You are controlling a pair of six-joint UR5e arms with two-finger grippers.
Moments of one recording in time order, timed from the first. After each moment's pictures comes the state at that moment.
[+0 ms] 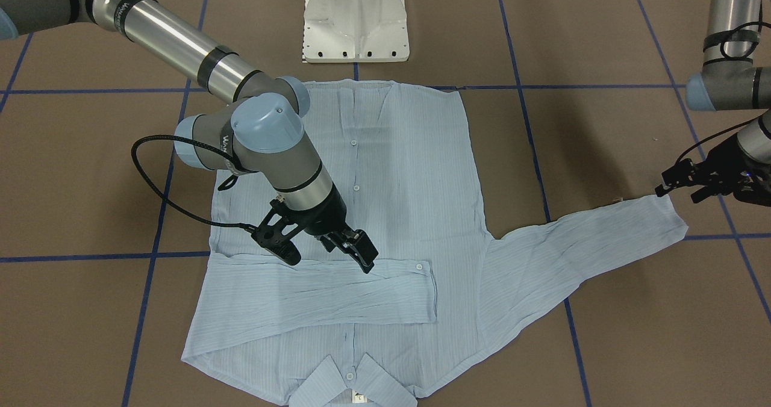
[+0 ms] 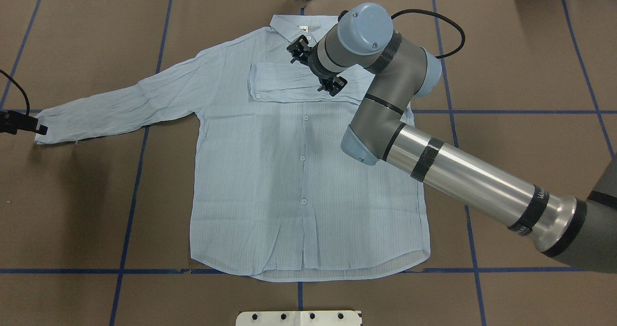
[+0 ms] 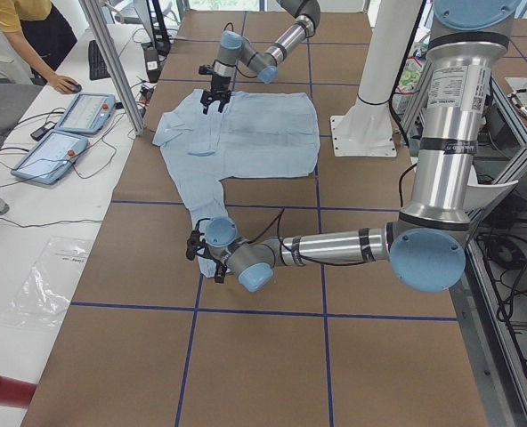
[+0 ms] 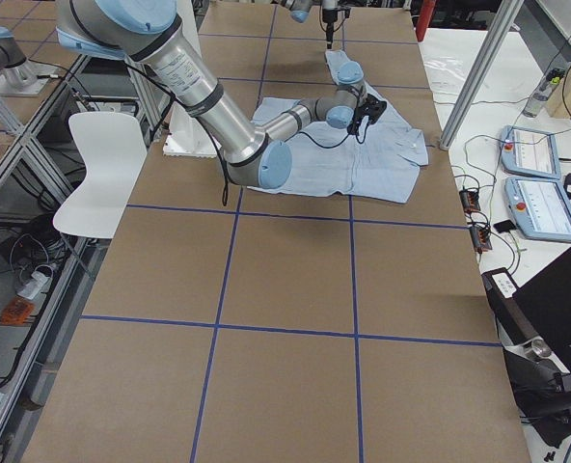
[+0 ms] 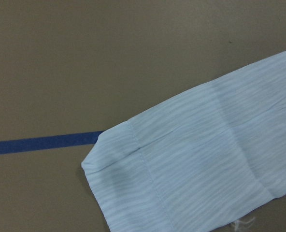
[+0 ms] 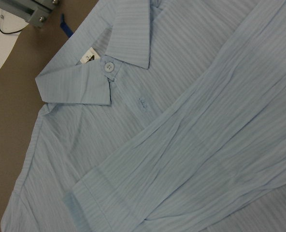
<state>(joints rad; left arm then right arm) -1.15 -1.65 -1.25 -2.50 -2.37 -0.68 0.70 -0.68 1.15 -0.93 1.86 1.90</state>
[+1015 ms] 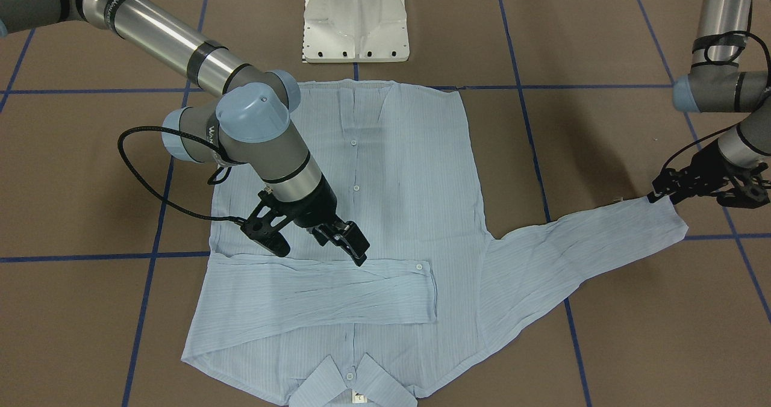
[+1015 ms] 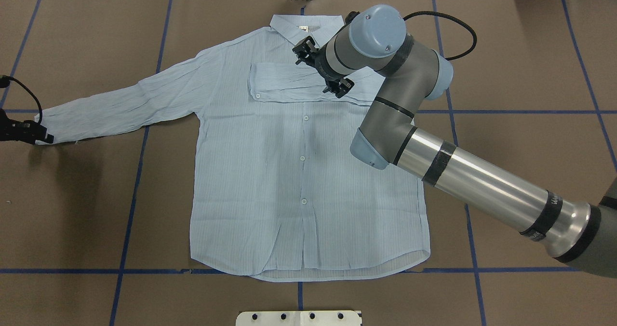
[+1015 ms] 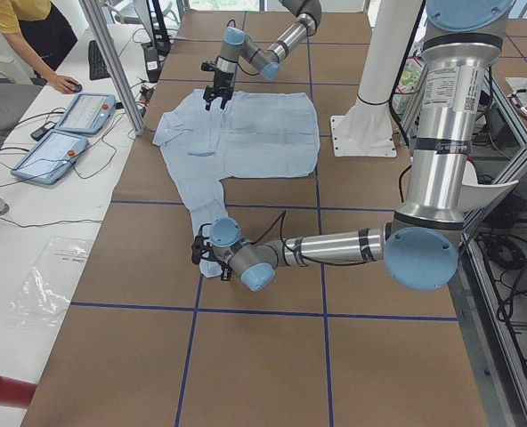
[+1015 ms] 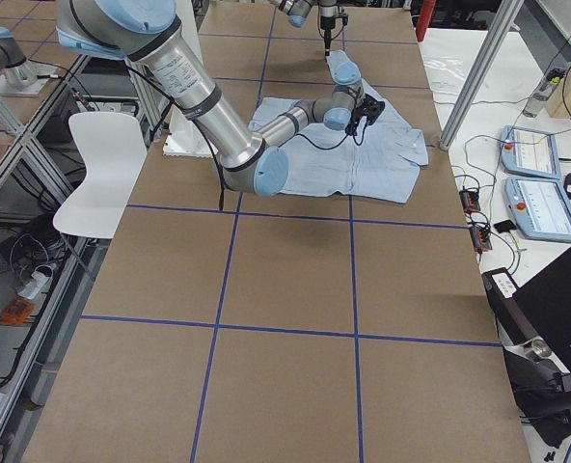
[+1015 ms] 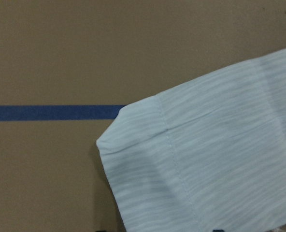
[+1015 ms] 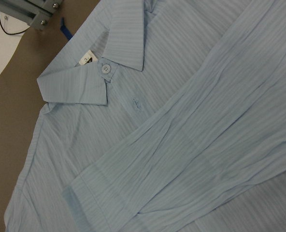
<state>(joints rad) -1.10 -1.66 -1.24 -2.50 -2.32 -0.77 0.70 -0.73 1.22 -0.94 1.86 1.90</state>
